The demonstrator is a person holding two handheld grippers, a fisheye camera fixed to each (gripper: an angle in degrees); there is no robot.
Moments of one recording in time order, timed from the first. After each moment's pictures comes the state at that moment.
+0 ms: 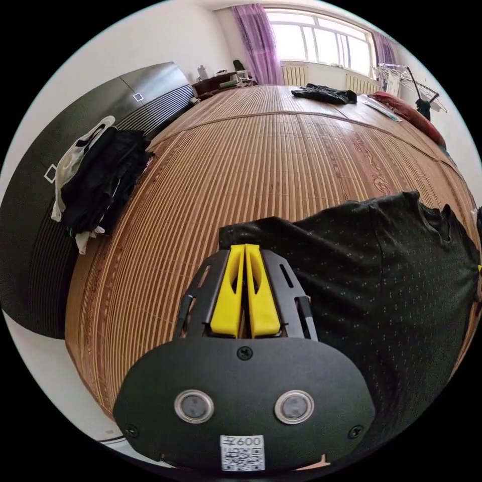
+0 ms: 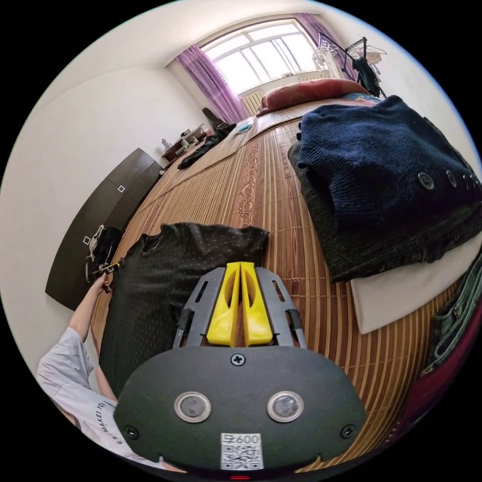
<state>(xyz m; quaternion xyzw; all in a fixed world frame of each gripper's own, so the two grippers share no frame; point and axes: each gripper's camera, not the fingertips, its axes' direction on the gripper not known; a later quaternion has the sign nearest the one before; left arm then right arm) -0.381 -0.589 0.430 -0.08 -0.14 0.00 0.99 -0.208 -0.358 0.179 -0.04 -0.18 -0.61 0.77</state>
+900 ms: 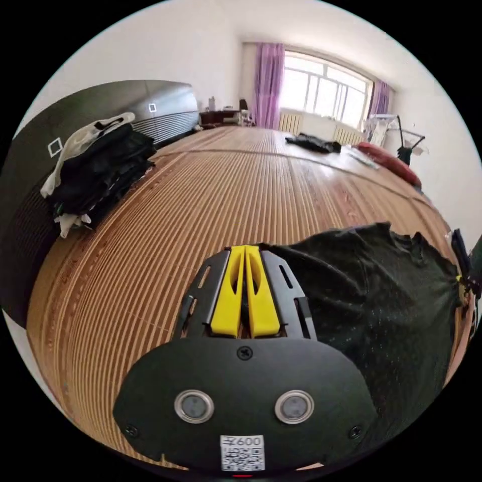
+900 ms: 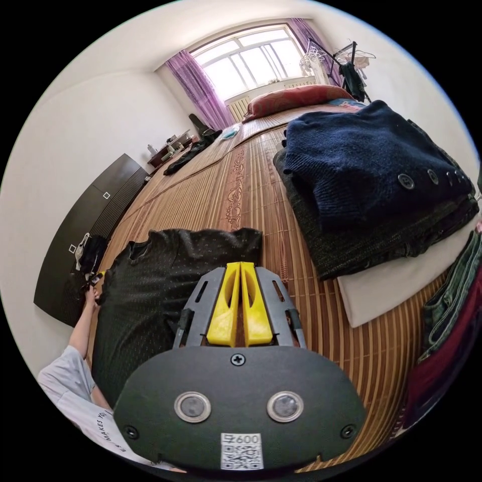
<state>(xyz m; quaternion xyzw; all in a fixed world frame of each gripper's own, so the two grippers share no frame) -0.234 -0.529 0.457 -0.05 -0.11 0.01 0.99 -0.212 -0.327 0.188 0.00 -0.16 -0.59 0.79</state>
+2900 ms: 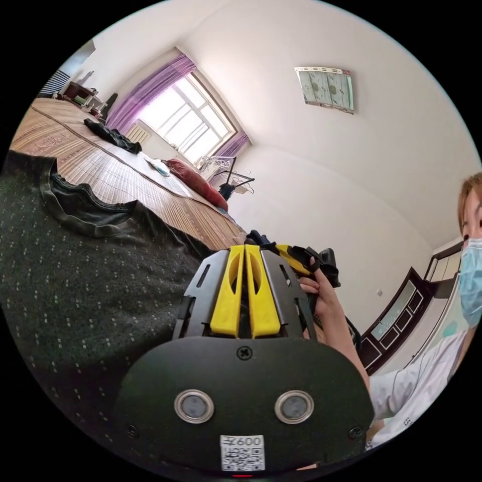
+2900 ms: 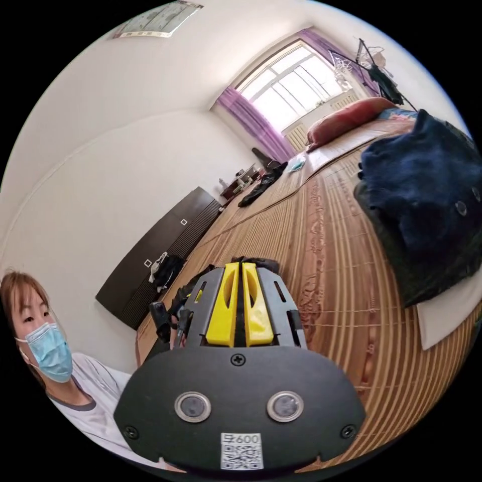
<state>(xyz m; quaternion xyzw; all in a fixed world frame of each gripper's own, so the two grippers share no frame) 0.168 -0.488 0.532 0.16 0.50 -0.01 0.85 -0.165 -0.322 0.153 -0.07 -0.39 -0.59 0.71</state>
